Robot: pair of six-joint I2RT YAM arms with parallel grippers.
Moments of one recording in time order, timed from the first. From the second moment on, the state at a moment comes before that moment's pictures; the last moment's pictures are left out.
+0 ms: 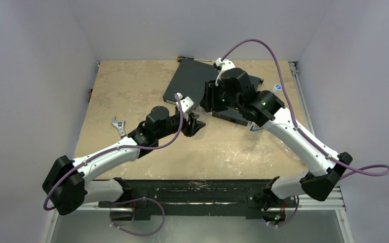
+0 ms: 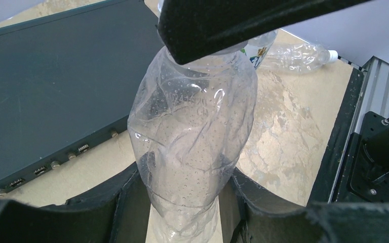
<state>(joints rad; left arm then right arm) -0.77 1.21 0.76 0.28 0.21 -0.08 0.77 1.38 1.59 -0.78 0.12 0.45</state>
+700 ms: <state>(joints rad) -0.76 1.08 0.76 0.19 0.09 -0.12 0.61 1.29 1.32 -0.76 0.27 0.45</state>
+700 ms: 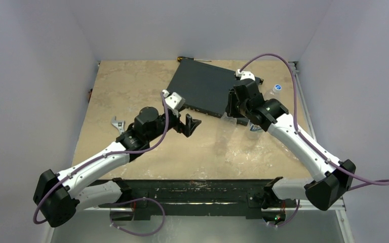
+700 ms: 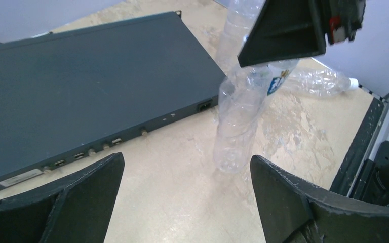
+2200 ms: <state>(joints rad) -0.73 1.02 0.76 0.08 -0.01 -0.11 0.61 1.14 0.96 -0.39 0.51 0.44</state>
